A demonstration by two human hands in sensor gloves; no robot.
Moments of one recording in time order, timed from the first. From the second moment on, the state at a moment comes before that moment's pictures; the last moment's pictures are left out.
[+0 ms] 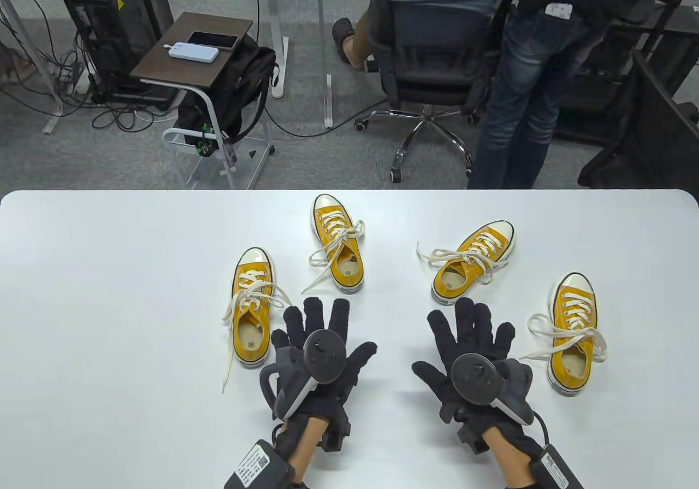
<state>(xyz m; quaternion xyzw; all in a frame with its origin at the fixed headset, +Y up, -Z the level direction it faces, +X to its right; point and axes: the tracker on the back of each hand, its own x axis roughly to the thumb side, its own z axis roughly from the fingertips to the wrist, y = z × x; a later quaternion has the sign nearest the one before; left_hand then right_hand) -0.103 -0.681 -0.275 0.01 0.02 0.21 0.98 0.176 -0.722 -0.280 0.12 -0.07 0.98 0.17</state>
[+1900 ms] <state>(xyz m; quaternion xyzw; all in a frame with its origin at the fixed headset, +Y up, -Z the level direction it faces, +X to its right) -0.076 -0.632 -0.195 0.09 -0.10 0.11 0.99 0.203 -0.711 -0.284 0.08 -0.07 0.97 0.23</state>
